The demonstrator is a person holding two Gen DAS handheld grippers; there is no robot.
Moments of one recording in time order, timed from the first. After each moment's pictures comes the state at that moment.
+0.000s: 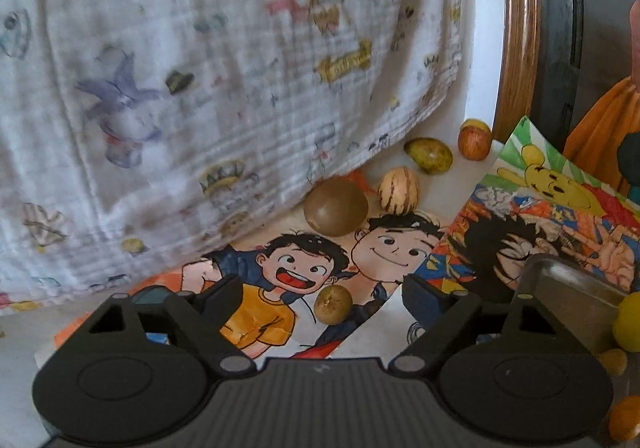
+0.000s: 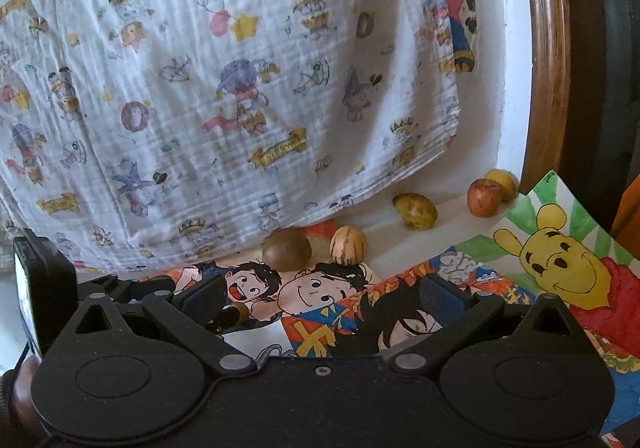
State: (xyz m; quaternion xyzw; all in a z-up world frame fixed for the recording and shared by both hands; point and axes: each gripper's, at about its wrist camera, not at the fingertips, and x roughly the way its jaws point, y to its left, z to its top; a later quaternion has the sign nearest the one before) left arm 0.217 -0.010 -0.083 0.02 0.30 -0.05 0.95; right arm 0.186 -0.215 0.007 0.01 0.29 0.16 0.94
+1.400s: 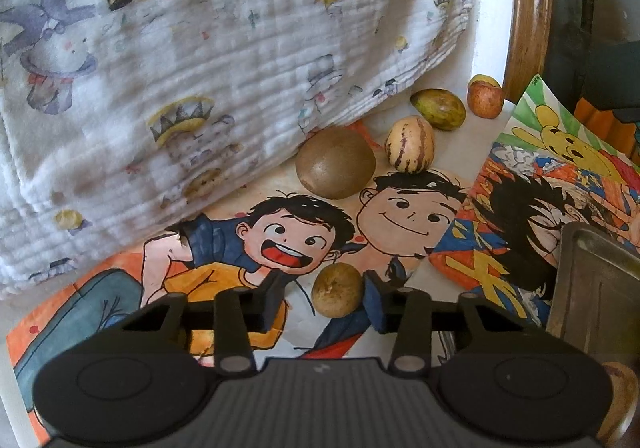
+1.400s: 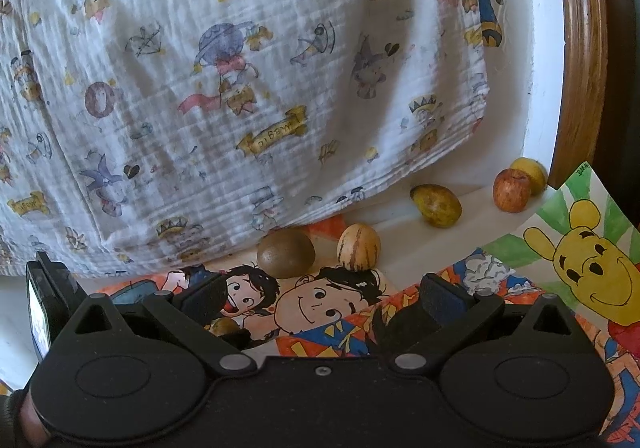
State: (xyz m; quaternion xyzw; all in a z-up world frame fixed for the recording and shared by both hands) left arm 0.256 -0.014 -0.121 0.03 0.34 -0.06 0.94; right arm 0.244 -0.196 -0.021 0.01 0.31 0.17 0.93
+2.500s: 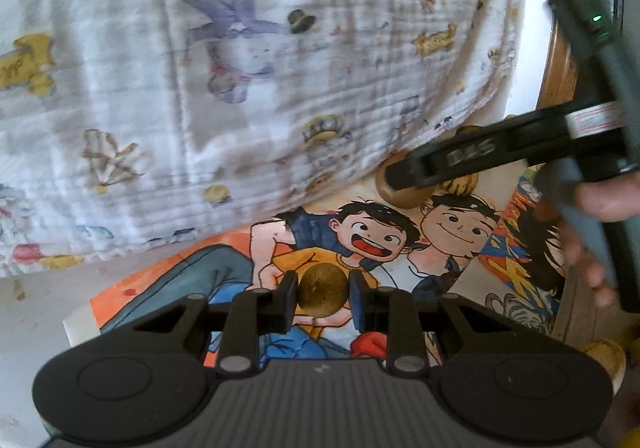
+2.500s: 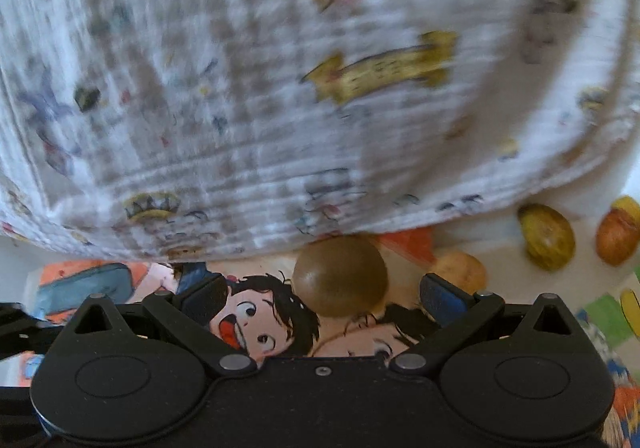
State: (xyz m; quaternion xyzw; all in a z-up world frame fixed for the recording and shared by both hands) left arm 0.213 0.055 -0.097 -0.03 0.32 -0.02 0.95; right arm 0.352 -0.092 -0.081 -0.10 0.36 0.23 0.90
